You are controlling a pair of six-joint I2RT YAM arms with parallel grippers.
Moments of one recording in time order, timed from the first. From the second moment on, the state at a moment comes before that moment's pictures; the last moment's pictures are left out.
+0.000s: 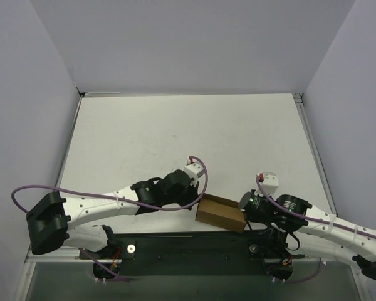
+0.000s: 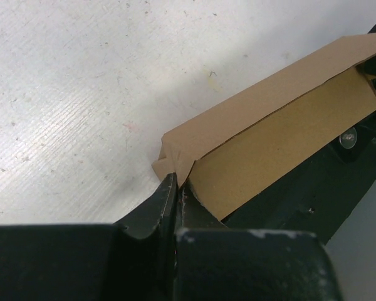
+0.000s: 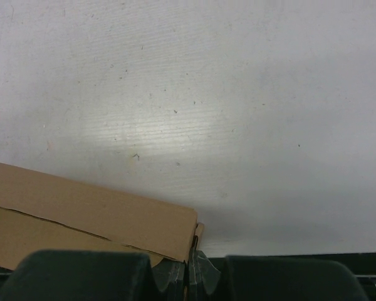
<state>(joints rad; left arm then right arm) -1.14 1.28 0.78 -0.16 -0.07 -0.49 1.13 0.73 0.66 -1.15 0.51 1.15</state>
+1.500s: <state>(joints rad) -0.99 1.31 0.81 -0.10 -0.09 -0.55 1.30 1.00 0.72 -1.11 0.86 1.29</state>
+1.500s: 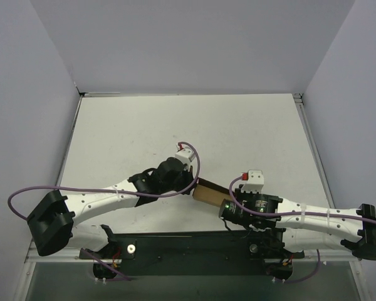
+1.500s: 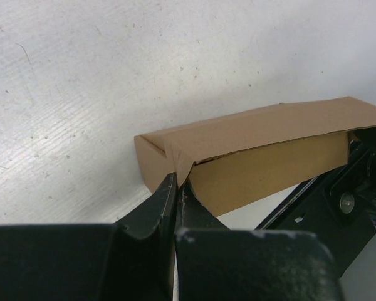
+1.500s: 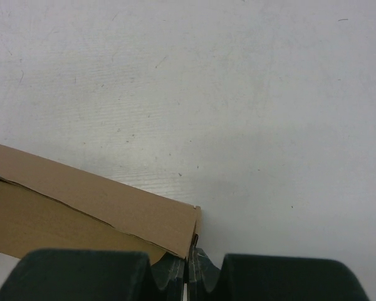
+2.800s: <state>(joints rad) -1.05 1.30 0.63 0.18 -0.15 -0.51 1.30 0.96 0.70 -1.12 0.86 1.31</state>
